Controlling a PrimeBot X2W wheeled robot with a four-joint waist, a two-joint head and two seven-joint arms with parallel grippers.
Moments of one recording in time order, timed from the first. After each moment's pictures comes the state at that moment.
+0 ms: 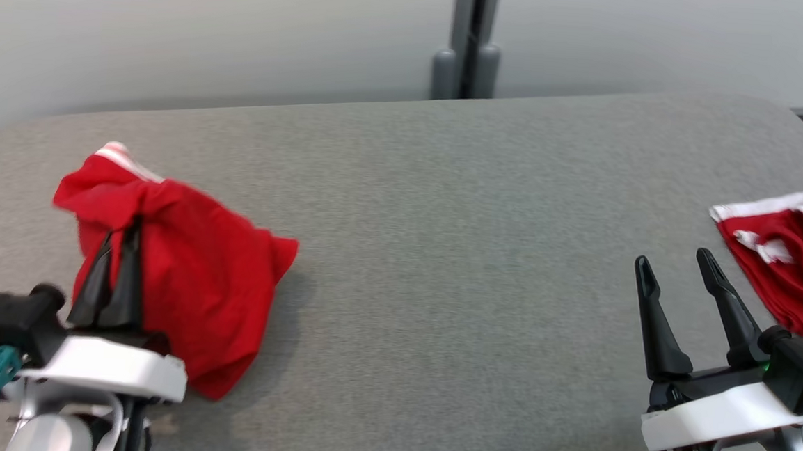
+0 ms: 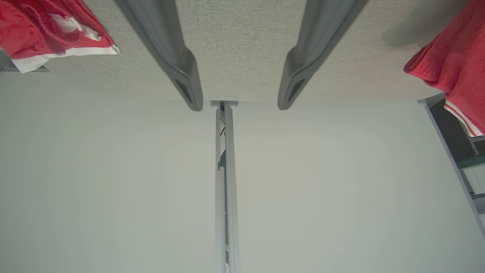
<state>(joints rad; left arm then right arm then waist) -0.06 0.27 -0.12 -0.11 -0.41 0.18 -0.09 -0.04 -0.05 0.04 -0.14 0.17 0.13 -0.02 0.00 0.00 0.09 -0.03</state>
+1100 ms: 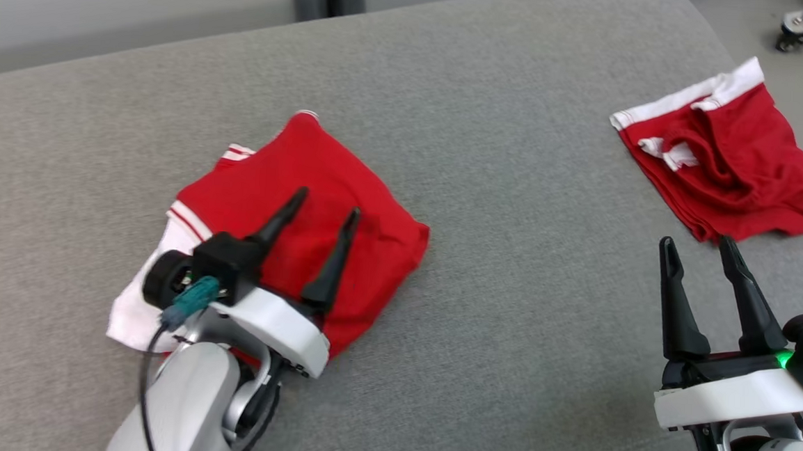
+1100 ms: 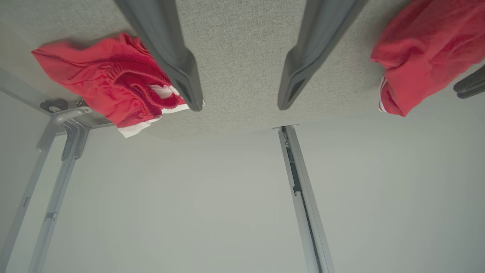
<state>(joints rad) -0.39 0.12 -0.45 0.31 -0.36 -0.05 -0.13 -0.11 -0.05 0.02 -0.02 0.25 0.13 -0.13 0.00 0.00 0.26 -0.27</state>
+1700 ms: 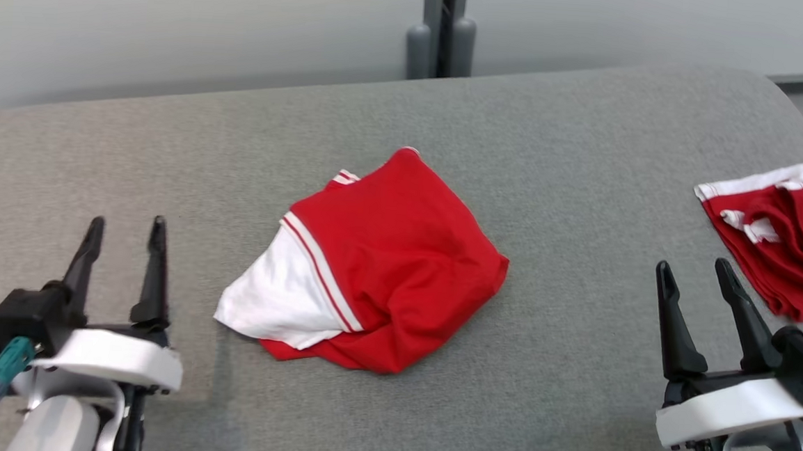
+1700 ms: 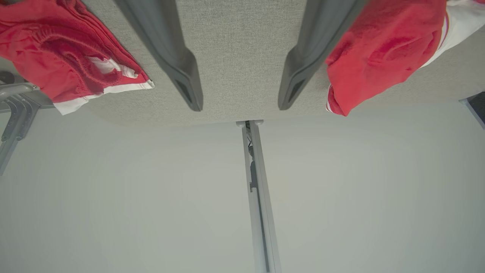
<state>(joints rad) -0.18 0.27 -0.17 0.18 -0.44 0.13 -0.23 -0.08 -0.05 0.00 -0.03 0.19 0.13 -0.06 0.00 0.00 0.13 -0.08</state>
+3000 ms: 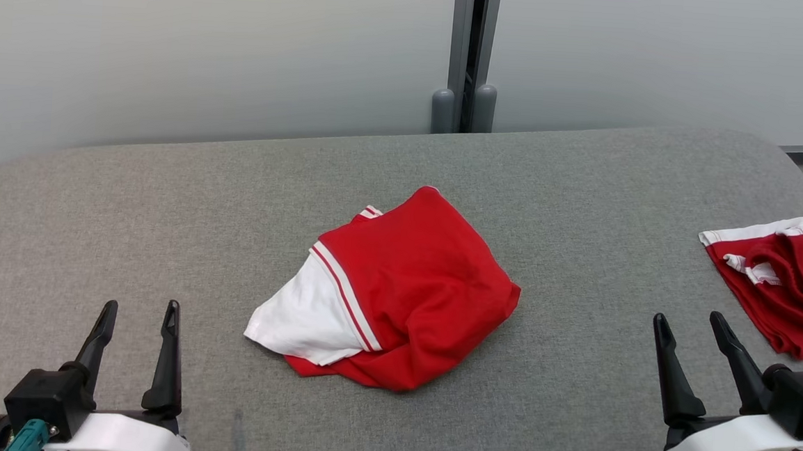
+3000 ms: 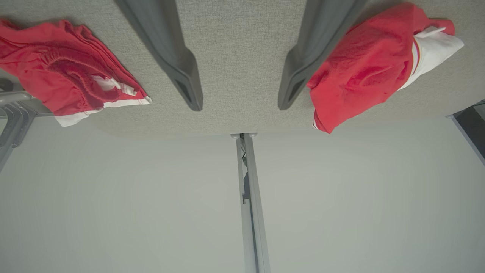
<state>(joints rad) 0.09 0.31 -0.20 -0.10 -0.42 0.26 -0.10 0.02 -0.05 -0.02 -0.03 0.18 0.13 0.01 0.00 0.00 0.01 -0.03</state>
